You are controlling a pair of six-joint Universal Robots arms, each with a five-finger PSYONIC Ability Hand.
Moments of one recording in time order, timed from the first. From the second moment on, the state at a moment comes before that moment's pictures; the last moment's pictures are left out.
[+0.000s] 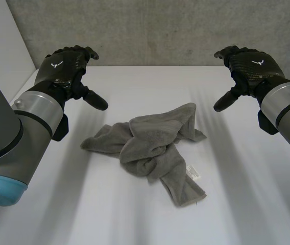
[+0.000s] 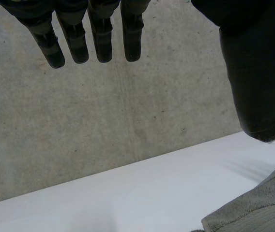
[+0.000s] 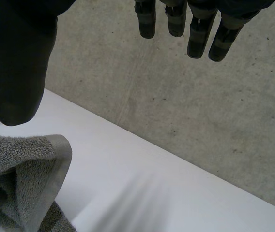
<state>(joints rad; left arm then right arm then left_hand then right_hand) 4.21 -1.75 -1.47 3.21 -1.68 3.03 1.91 -1.36 1.41 0.05 1.46 3.05 0.30 0.28 0.21 0.22 0.08 0.15 0.15 0.16 0.13 0.10</state>
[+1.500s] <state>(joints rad) 4.17 -1.78 -1.49 3.16 -1.69 2.92 1.92 -1.41 1.36 0.05 1.26 2.72 0.24 0.22 0.21 0.22 0.05 0.09 0.08 0.16 0.13 0.06</state>
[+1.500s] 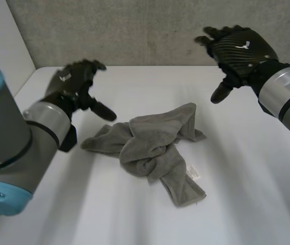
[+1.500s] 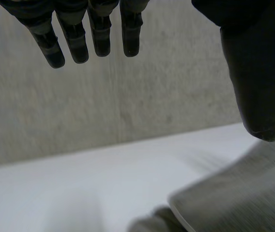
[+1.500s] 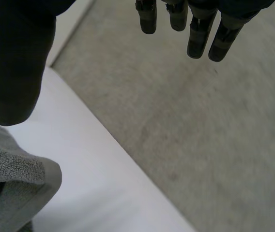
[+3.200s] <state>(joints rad) 3.93 -2.25 -1.40 3.33 -1.70 2.55 2.01 -1.47 1.63 -0.16 1.36 2.77 0.30 0.30 0.21 0.22 0.14 1.25 1.28 0.16 0.13 1.14</state>
